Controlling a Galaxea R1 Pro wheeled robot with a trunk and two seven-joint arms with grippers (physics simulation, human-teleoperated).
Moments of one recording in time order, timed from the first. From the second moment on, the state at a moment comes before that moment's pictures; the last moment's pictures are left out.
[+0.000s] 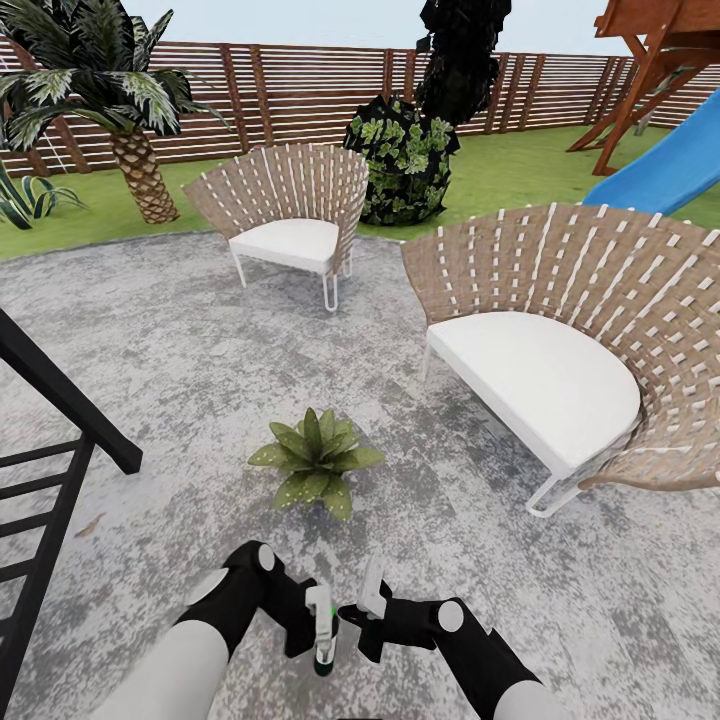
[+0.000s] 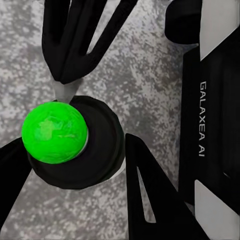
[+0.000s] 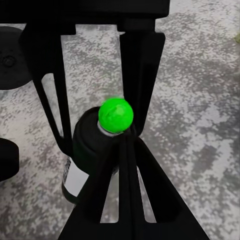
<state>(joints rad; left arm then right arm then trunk) -0.66 -0.17 0.13 -0.60 -1.22 -0.05 -1.22 -0.53 0.16 0.09 -0.54 0.64 -0.36 0.78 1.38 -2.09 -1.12</state>
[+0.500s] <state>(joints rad) -0.66 -0.15 0.14 -0.60 -1.22 -0.05 -1.22 -0.53 0.16 0.09 -0.54 0.64 -0.36 0.78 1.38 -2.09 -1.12</state>
